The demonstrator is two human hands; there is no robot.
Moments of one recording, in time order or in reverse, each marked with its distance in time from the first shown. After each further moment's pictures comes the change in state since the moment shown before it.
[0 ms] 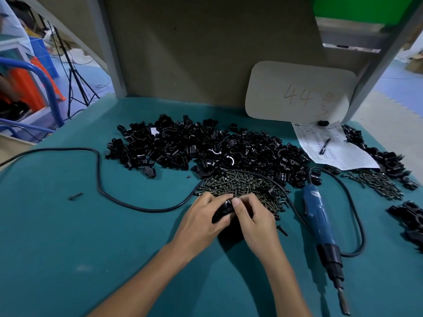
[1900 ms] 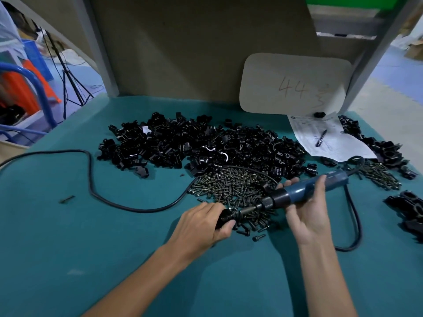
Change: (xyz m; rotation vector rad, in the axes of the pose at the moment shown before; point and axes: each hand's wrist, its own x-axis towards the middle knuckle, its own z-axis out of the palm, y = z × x) left_hand -0.006 0.017 0.001 0.346 -0.032 0.222; right_hand 0.034 0.024 -0.078 1.464 0.443 0.345
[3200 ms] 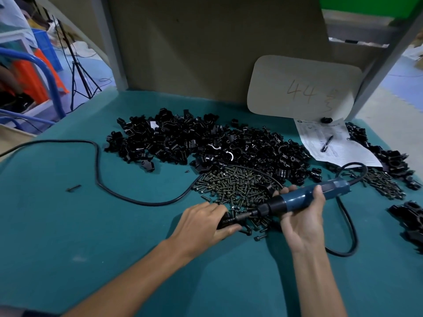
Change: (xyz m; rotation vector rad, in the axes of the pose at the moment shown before) left_hand -0.005 -0.005 0.005 0.078 0.030 0.033; right_hand -0.009 0.015 -0.001 -0.187 0.052 -0.039
